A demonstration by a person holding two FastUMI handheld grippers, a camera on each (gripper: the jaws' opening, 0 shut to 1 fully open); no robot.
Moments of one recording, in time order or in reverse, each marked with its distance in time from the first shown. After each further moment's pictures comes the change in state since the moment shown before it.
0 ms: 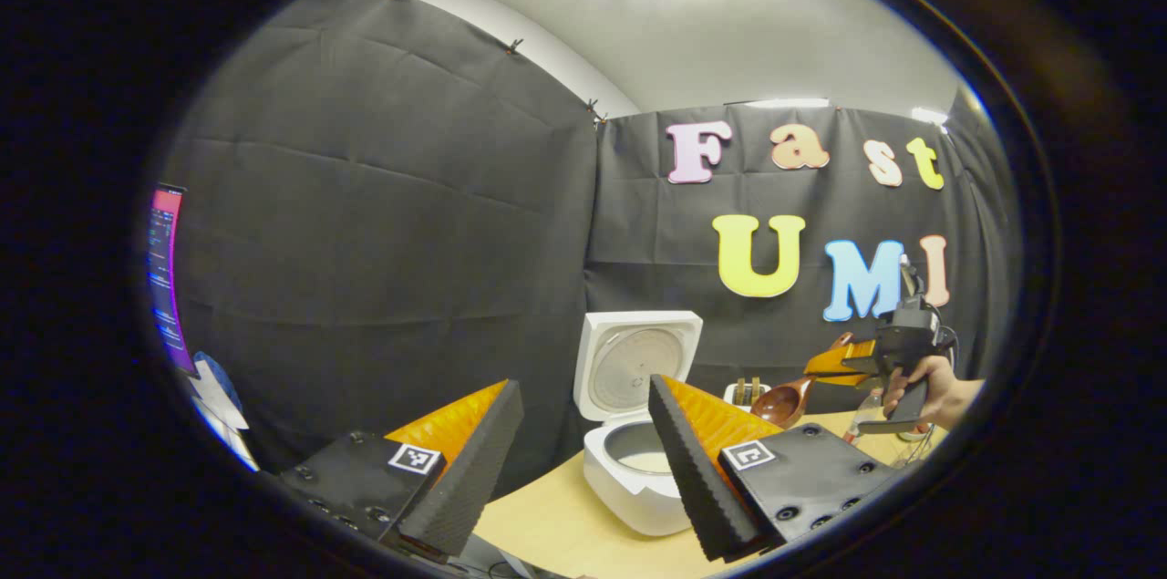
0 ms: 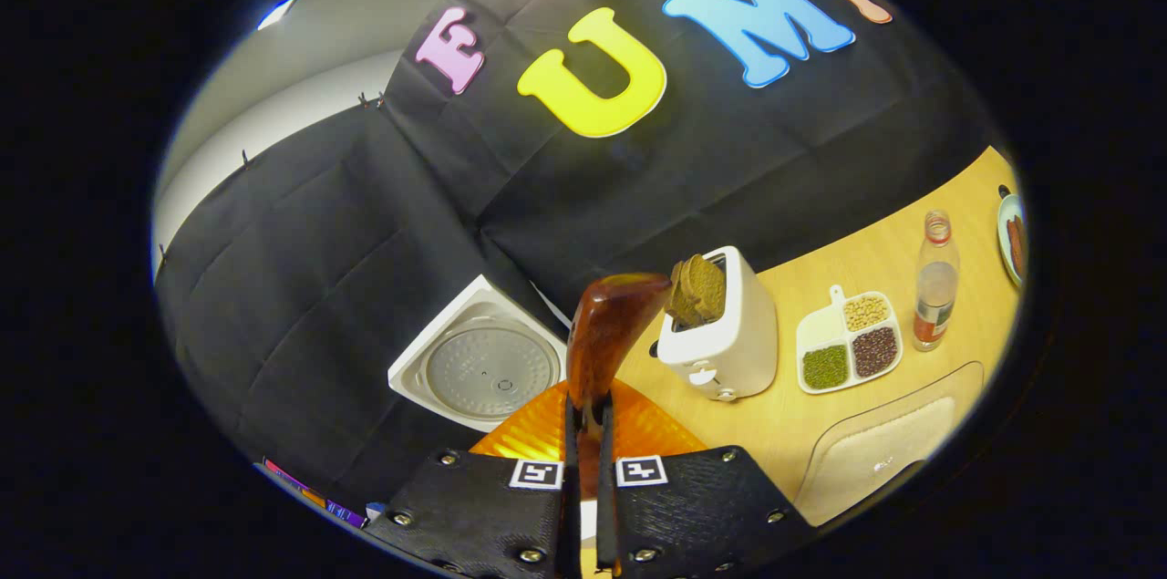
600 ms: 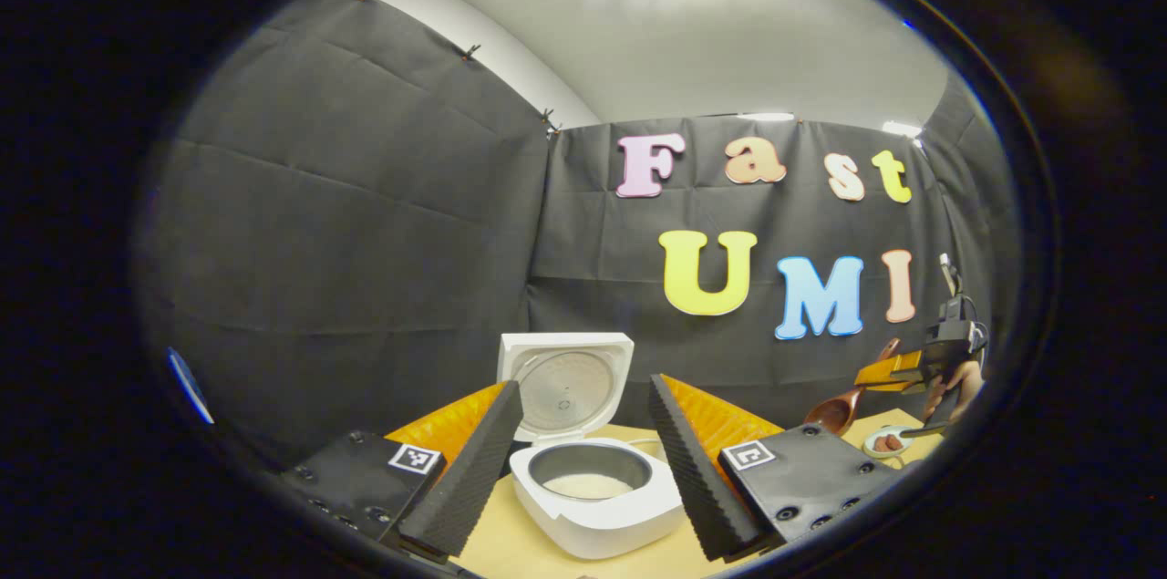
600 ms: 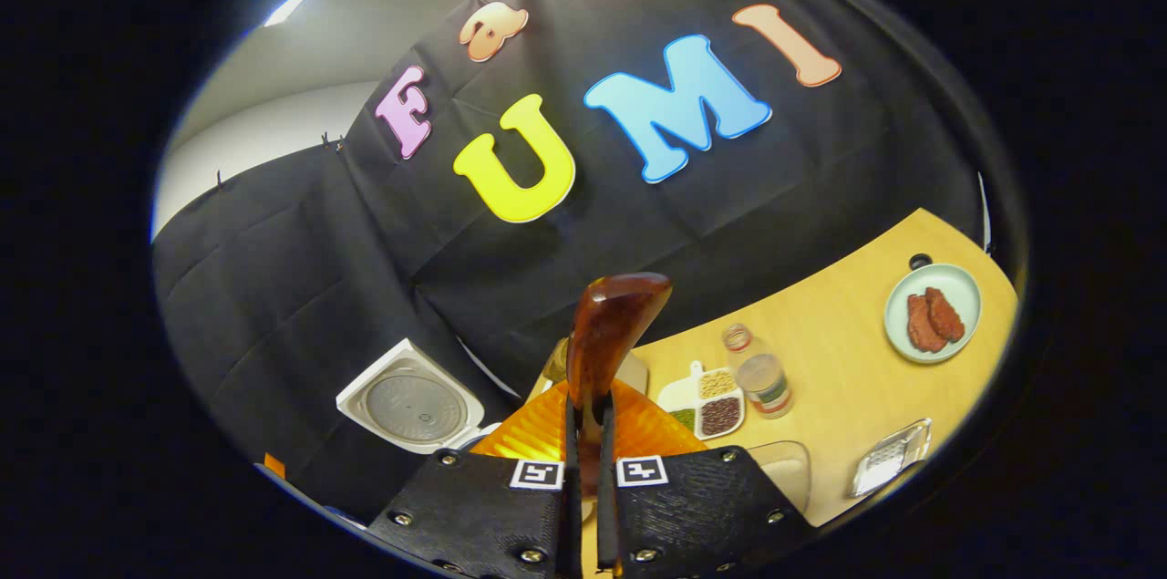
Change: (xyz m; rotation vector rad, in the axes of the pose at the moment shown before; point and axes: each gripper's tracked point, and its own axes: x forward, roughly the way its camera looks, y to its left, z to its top) left arm 0.026 -0.095 0.019 -0.010 -0.048 -0.145; right arm -0.126 -0.120 0.084 -0.077 -0.179 -0.226
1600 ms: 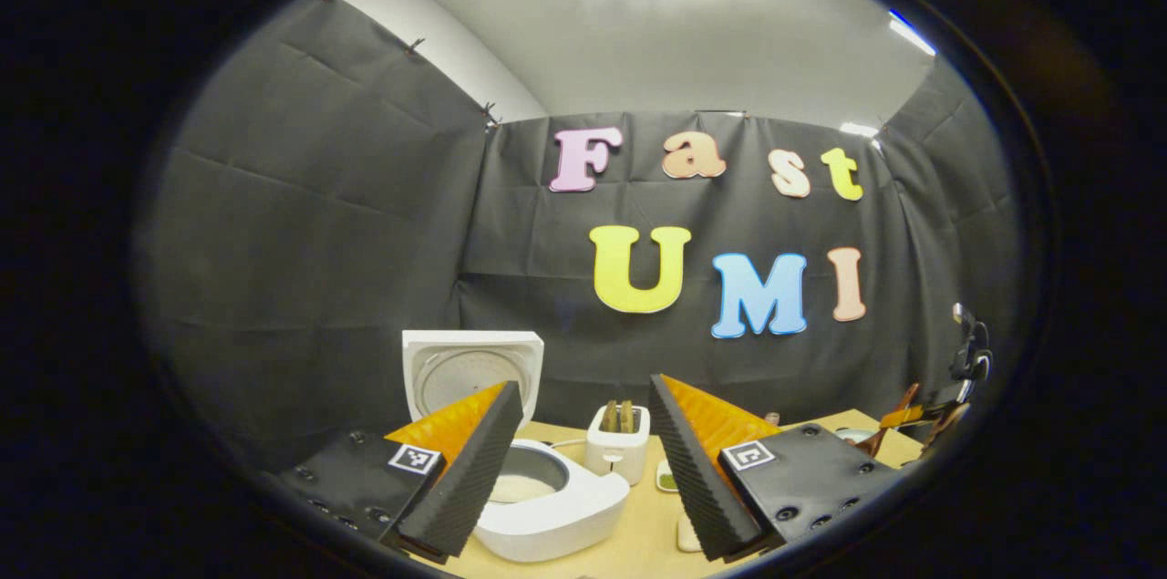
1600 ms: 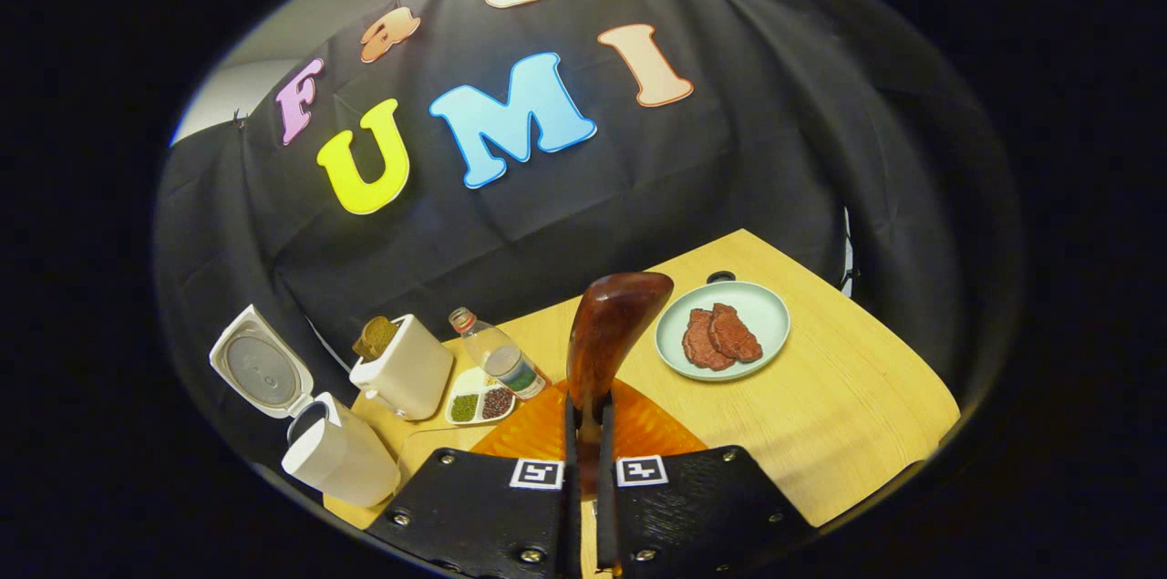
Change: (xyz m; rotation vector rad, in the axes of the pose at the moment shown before) left arm 0.016 -0.099 -0.006 0.002 0.013 -0.156; right arm -0.089 -0.216 -0.028 -0.080 0.009 -0.397
